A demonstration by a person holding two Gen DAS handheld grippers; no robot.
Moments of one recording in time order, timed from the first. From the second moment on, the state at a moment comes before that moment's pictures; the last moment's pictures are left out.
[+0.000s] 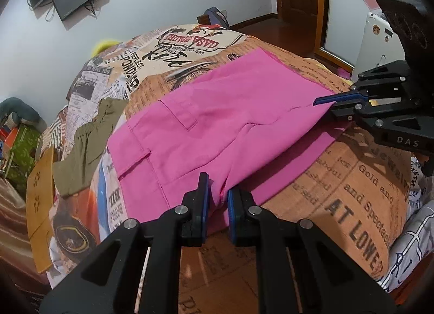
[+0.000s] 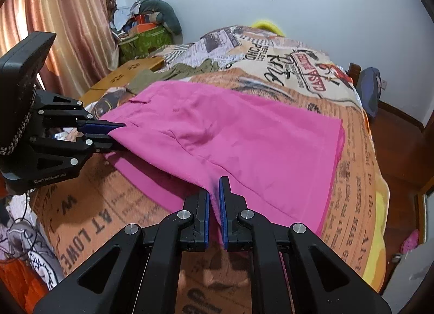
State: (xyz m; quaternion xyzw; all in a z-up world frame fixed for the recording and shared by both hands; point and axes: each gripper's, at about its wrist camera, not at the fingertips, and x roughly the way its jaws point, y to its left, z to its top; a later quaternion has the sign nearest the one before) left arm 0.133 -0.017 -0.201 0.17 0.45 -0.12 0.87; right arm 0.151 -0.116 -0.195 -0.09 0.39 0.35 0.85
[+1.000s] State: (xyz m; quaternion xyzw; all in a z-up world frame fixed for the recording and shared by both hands) left arm 0.149 0.021 -0.164 0.02 0.46 -0.11 0.88; right arm 0.169 -0.109 -0.180 0.01 0.42 0.36 0.83
